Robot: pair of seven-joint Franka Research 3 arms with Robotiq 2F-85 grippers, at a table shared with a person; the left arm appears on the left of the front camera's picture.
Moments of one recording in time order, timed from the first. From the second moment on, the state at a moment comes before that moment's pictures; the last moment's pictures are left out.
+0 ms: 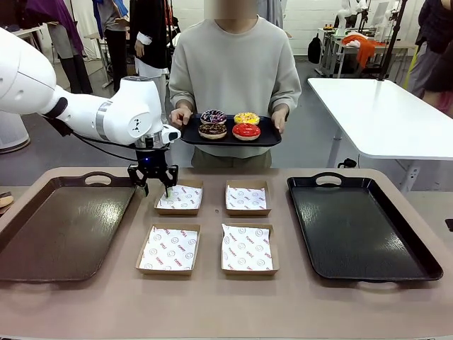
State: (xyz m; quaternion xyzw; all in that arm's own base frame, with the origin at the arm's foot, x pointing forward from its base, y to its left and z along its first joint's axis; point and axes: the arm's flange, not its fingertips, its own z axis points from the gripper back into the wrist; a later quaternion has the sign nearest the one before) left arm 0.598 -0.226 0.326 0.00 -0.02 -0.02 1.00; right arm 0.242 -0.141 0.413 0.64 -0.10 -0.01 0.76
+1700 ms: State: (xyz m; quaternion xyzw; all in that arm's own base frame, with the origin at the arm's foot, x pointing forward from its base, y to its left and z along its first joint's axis) left arm 0.516 -0.224 0.473 -0.01 -0.02 -0.01 1.00; right arm 0.243 -0.141 0.413 0.64 -0.10 -0.01 0.76
